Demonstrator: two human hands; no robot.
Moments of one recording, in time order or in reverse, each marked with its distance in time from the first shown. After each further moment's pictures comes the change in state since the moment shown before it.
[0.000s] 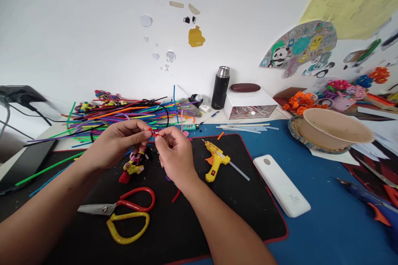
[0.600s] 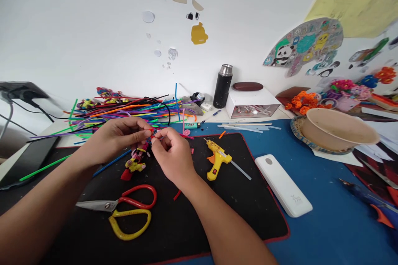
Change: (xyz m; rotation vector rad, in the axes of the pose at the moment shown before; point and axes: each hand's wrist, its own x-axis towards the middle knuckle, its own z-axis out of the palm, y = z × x) left_hand -0.002 0.011 -0.007 0.151 -0.024 0.009; right_hand -0.002 0.003 0.001 -0.212 -0.056 -0.085
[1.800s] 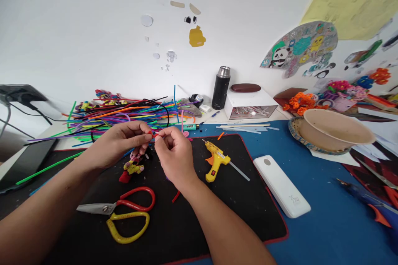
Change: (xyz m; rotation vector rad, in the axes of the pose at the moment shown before) left_hand 0.000 -0.001 0.008 -0.104 -0.055 -0.105; right_hand 0.000 -0.003 -0.002 0.135 0.073 0.033
